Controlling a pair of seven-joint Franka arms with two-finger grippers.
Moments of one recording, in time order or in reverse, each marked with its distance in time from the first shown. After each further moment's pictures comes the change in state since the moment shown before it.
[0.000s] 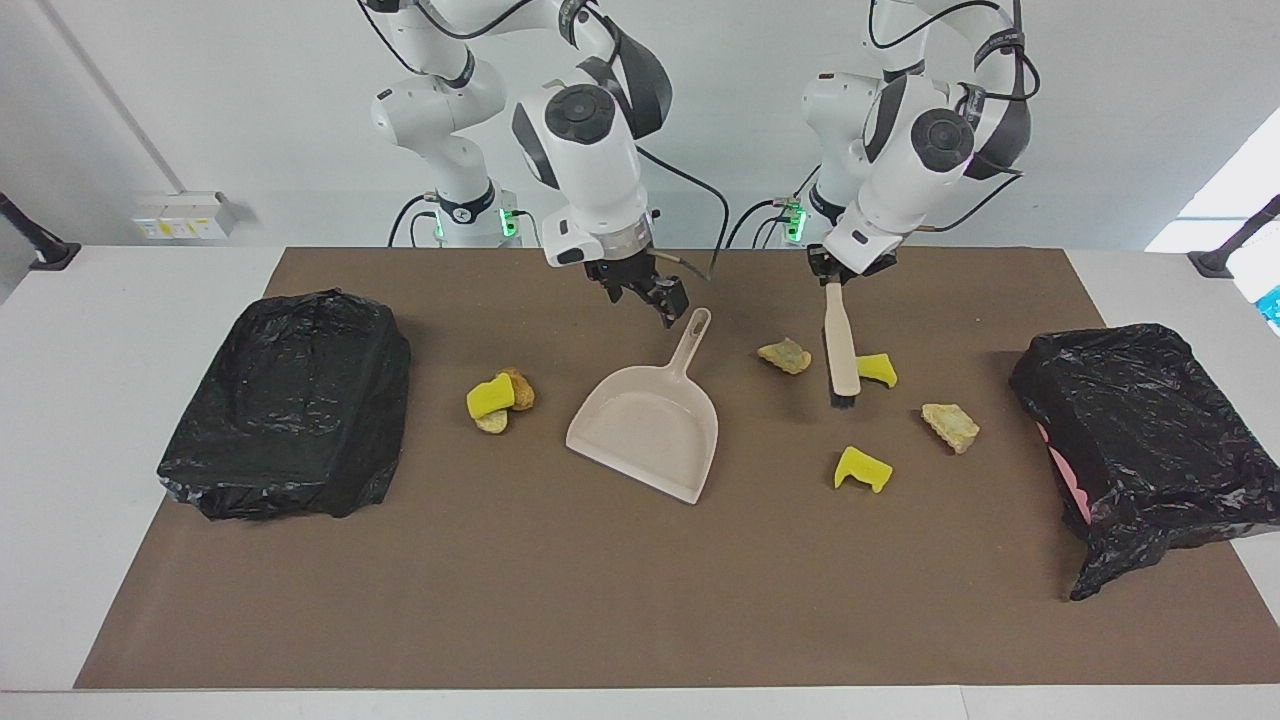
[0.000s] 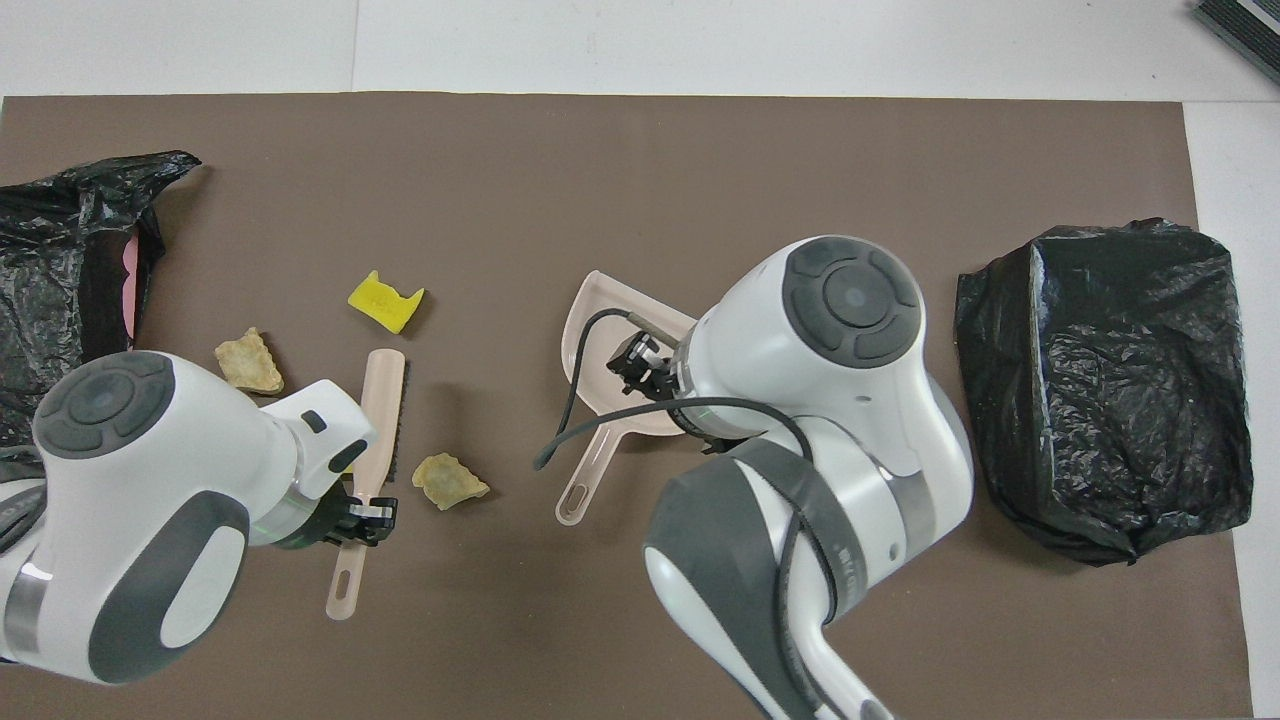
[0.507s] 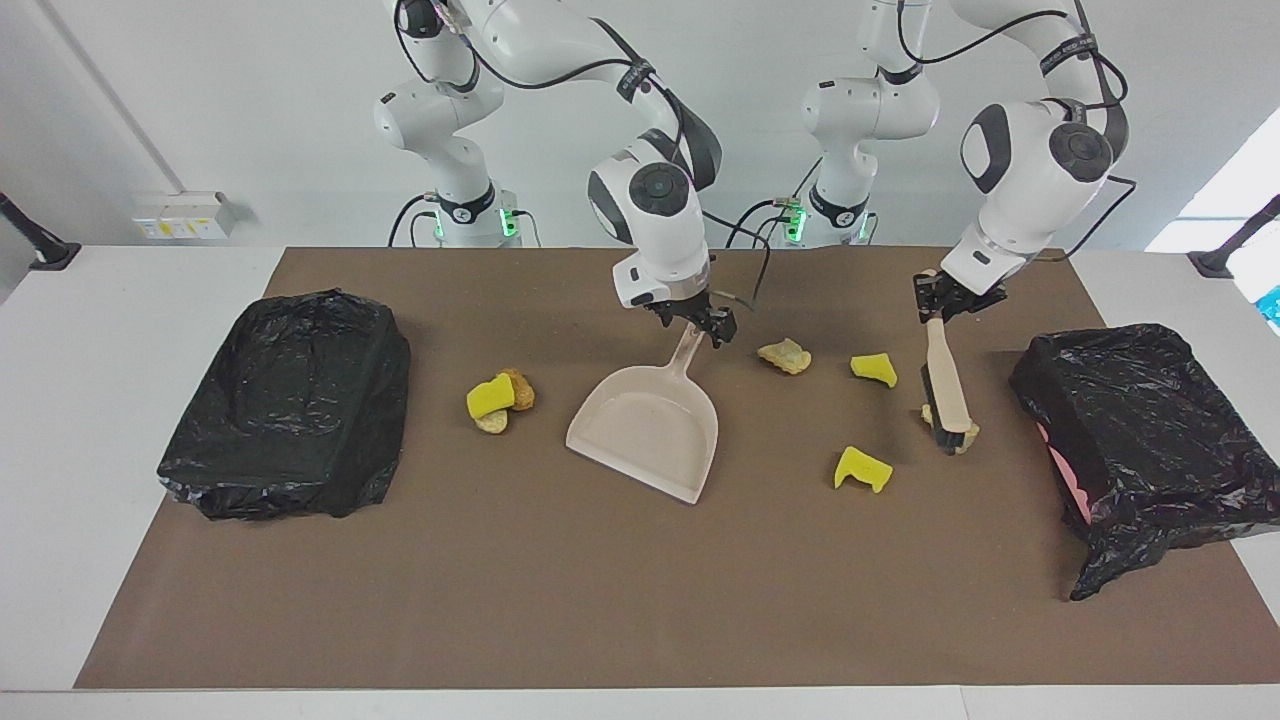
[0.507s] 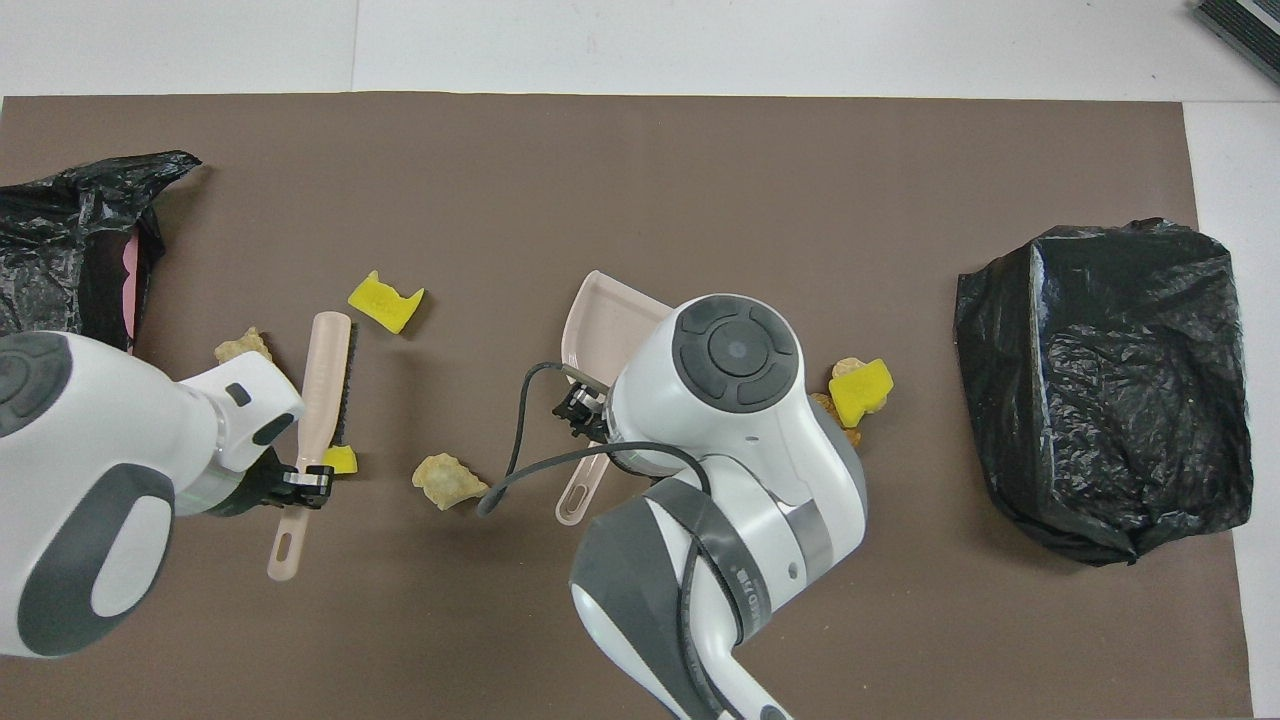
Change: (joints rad) left arm 0.302 0.063 0.003 -0.001 0.076 0.189 0.370; right arm 0.118 0.158 0.001 -0.087 0.049 0.250 0.021
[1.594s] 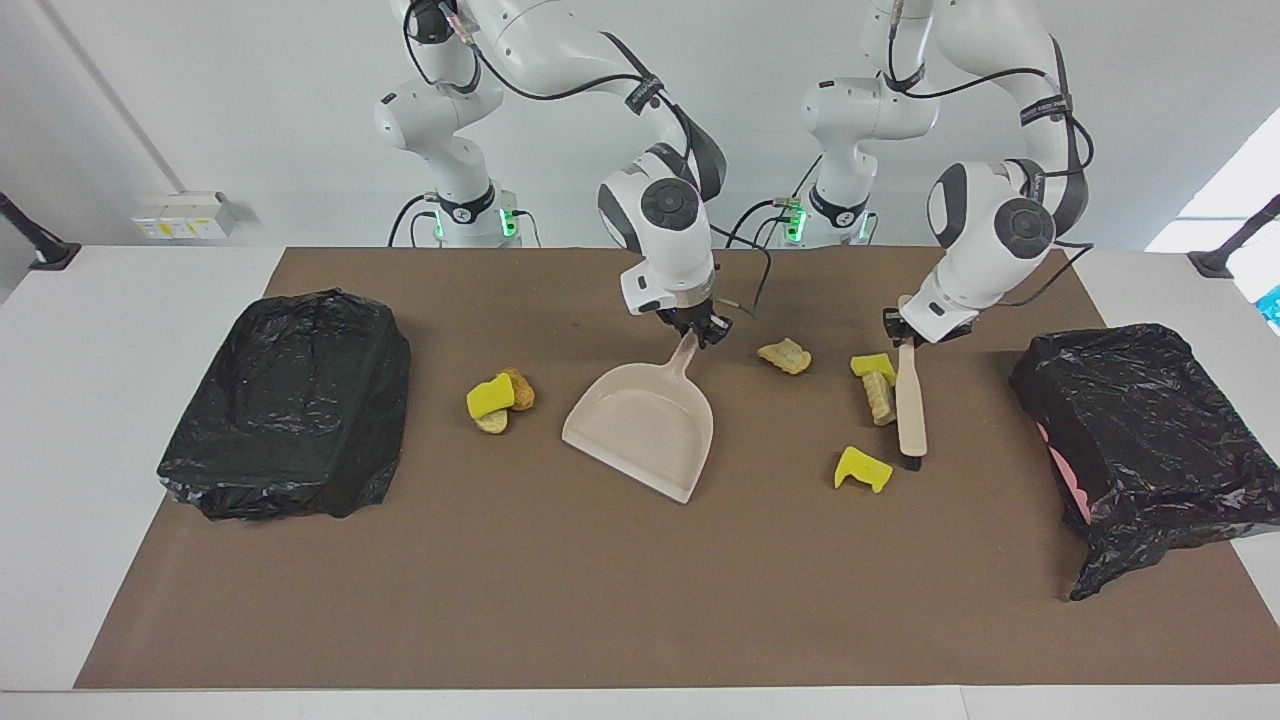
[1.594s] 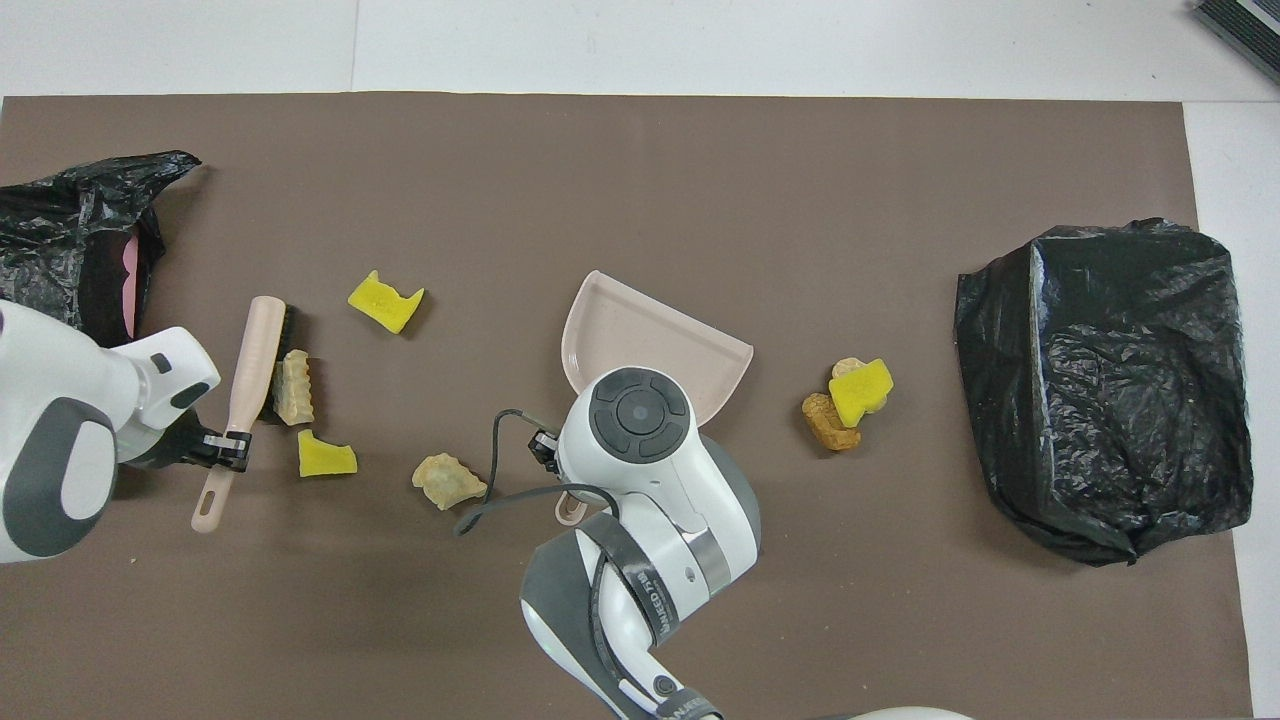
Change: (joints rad) left arm -0.119 0.116 -0.042 -0.020 -0.018 -0.021 -0.093; right arm 0.008 -0.010 -0.002 -0.016 0.000 -0.009 -0.040
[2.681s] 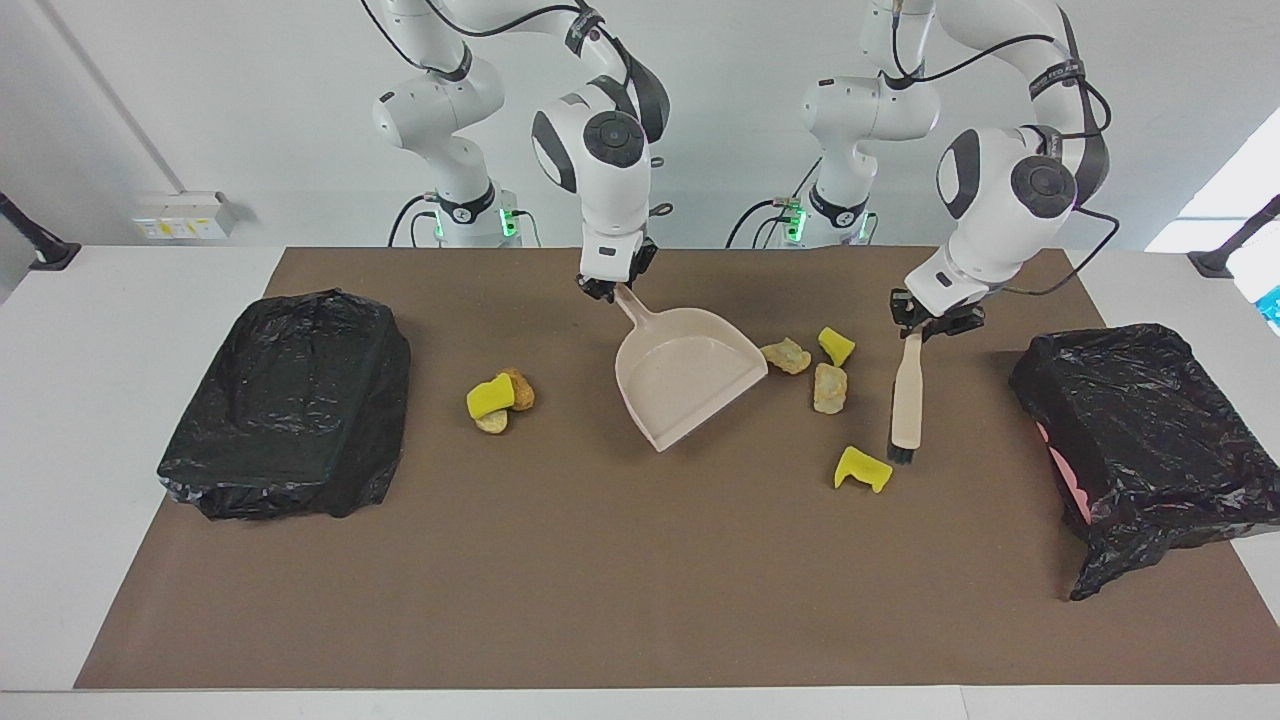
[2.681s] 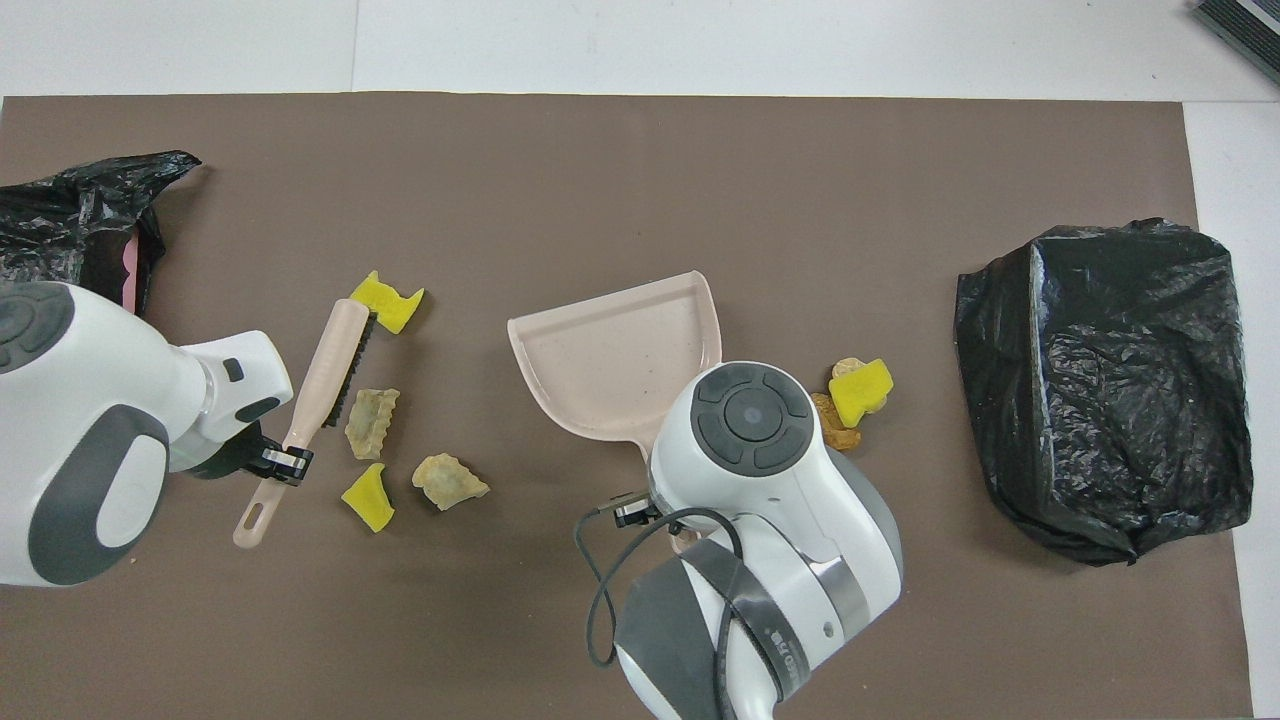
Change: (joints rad) left arm 0.000 0.009 0.035 0.112 0.044 0.007 0.157; right arm -0.075 -0.305 -0.012 -0.222 -0.173 -0.257 -1.266
